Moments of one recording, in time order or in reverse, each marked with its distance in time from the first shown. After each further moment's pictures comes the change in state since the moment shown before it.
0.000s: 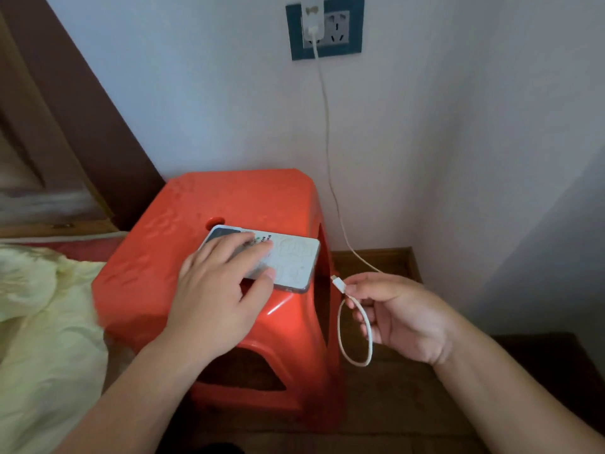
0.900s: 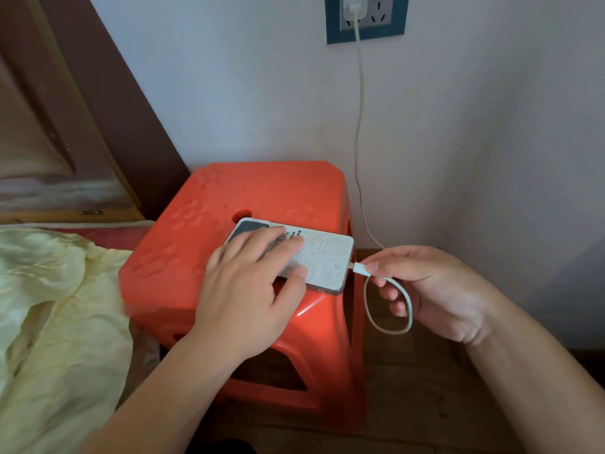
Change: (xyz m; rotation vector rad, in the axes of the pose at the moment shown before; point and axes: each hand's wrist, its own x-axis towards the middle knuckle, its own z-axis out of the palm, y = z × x) left_hand 0.000 0.002 0.000 0.053 -0.005 0.013; right_hand 0.017 -0.029 0.012 -0.220 -0.039 -0.164
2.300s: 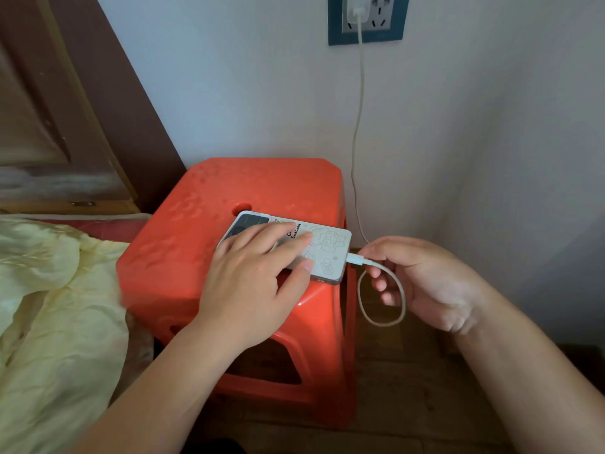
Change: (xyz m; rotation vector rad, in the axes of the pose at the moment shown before) left_hand -0.001 -0.003 0.002 -0.039 0.022 0.086; right_hand -0.001 -0.001 0.007 -0.043 0.071 -0.009
